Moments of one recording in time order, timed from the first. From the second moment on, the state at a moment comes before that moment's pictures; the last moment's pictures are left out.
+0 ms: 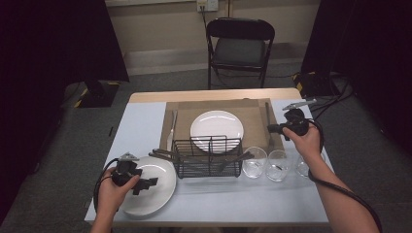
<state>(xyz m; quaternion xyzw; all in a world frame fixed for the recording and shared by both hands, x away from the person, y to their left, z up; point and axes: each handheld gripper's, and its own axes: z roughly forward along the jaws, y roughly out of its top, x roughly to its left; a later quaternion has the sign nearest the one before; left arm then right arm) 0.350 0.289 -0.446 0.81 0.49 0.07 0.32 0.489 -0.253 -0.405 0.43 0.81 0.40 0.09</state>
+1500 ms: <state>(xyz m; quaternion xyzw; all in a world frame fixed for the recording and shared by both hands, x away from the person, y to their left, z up) 0.349 0.287 -0.443 0.81 0.48 0.07 0.32 0.469 -0.251 -0.387 0.43 0.81 0.38 0.13</state>
